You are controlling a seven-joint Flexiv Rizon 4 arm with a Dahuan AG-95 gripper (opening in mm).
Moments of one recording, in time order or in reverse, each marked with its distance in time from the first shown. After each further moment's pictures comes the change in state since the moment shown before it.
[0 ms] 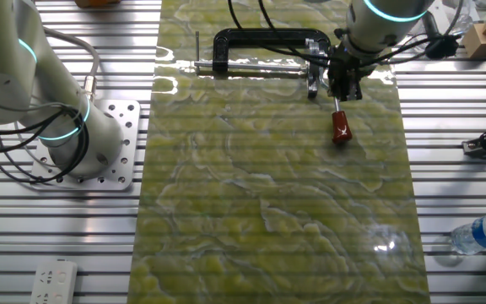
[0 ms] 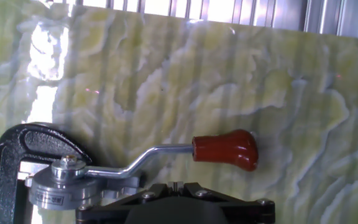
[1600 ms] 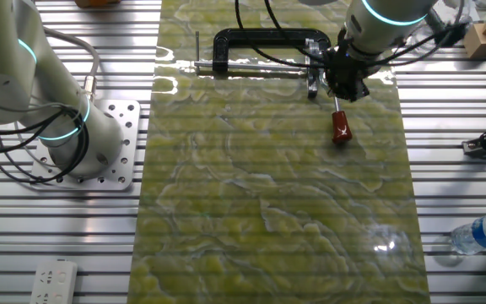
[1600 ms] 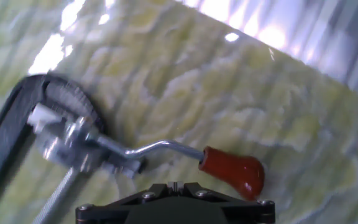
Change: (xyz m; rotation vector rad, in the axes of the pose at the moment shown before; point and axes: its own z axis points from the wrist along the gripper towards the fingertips) arm -0.002 0.000 0.001 0.012 0.014 -0.503
